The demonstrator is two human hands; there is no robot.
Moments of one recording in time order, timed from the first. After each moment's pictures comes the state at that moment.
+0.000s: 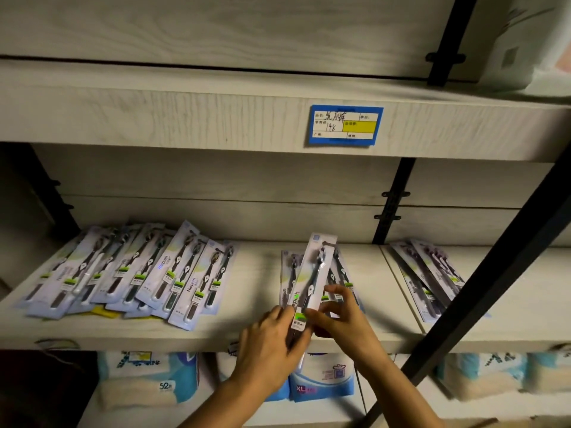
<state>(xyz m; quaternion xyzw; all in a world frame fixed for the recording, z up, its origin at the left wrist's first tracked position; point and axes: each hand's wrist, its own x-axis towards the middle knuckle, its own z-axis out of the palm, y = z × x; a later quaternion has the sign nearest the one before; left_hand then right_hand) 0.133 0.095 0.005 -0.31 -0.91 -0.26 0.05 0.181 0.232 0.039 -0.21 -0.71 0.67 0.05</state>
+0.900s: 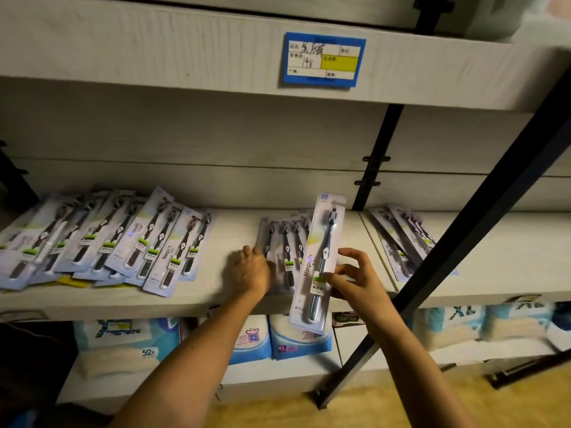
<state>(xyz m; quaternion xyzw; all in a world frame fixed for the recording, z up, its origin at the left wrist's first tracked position) 0.035 0.165 -0.071 -0.15 -0.98 -0.14 -0.02 0.213 0.268 0.035 -0.22 -0.70 0.67 0.11</state>
